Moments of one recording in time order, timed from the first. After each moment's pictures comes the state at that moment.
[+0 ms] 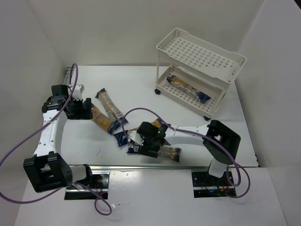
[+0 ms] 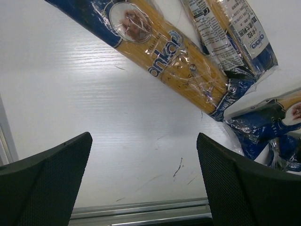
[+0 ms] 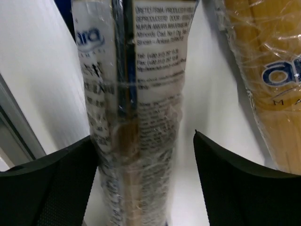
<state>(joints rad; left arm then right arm) 0.24 1.25 1.08 -0.84 0.21 0.17 1.07 1.70 0.99 -0.47 -0.04 -0.36</state>
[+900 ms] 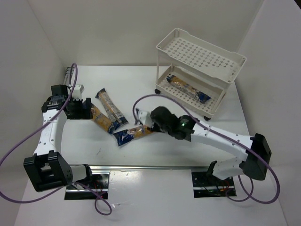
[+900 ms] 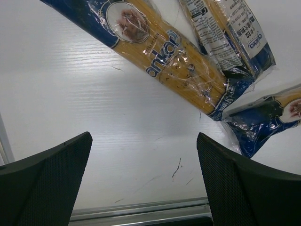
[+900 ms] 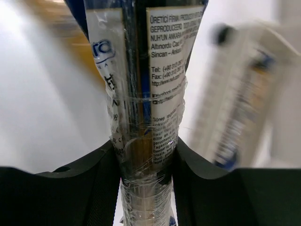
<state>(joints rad) 0.25 1.25 1.08 -0.83 0.22 0.18 1.05 1.35 1.07 -0.61 0.30 -0.51</state>
